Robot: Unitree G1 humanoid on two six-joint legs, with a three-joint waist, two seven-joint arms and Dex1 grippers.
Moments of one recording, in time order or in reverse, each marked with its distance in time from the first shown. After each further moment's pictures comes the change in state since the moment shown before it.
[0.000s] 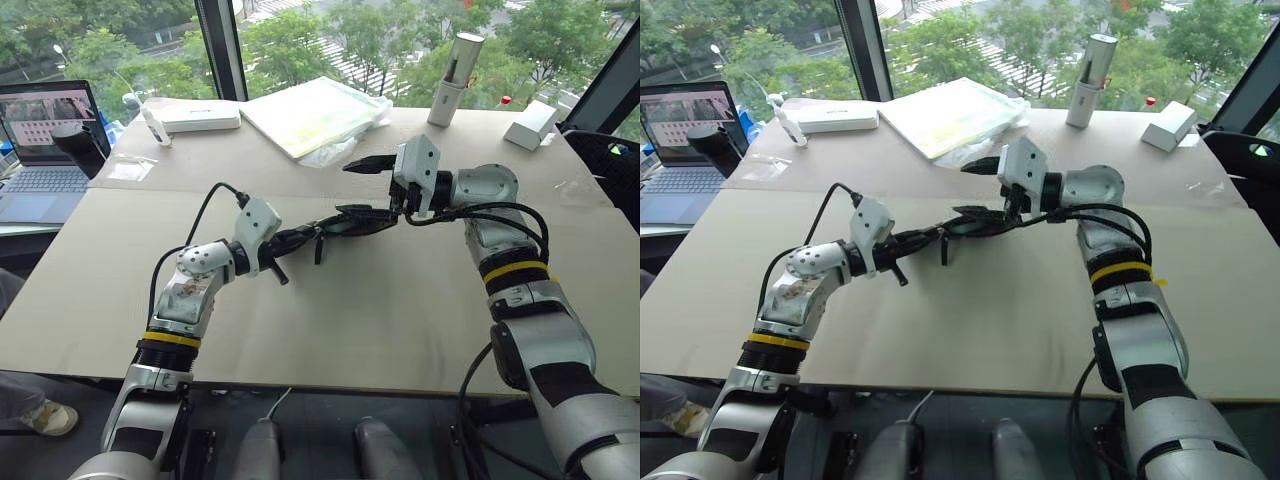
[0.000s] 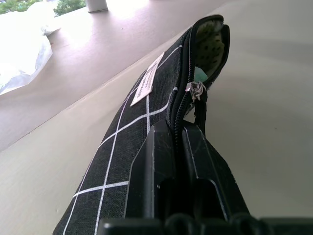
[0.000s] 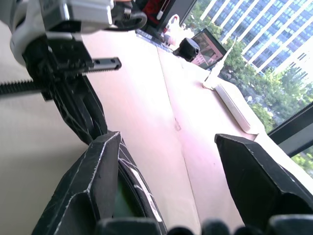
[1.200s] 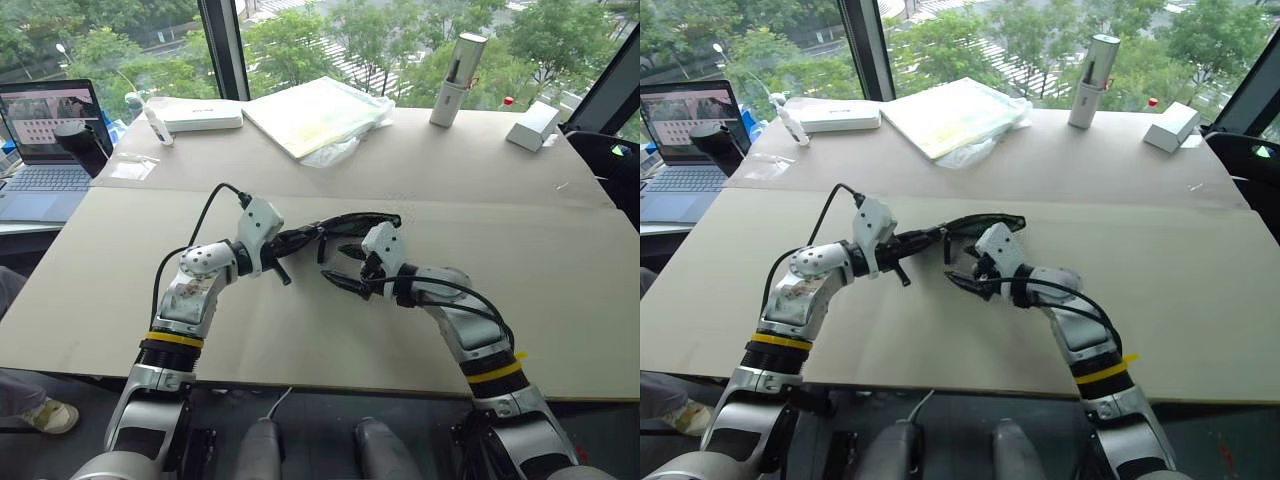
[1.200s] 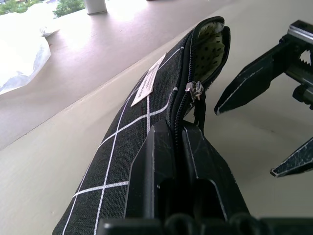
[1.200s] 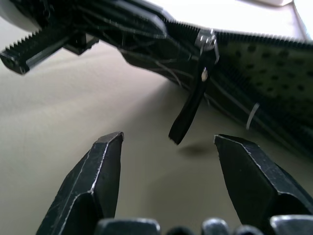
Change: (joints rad) left arm -0.001 -0.011 -0.001 0.001 -0.002 0.000 0.001; right arm 0.511 0.114 0.118 -0.558 -0.073 0.573 -0.459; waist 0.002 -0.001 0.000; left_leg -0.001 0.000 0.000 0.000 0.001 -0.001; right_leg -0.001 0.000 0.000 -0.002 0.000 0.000
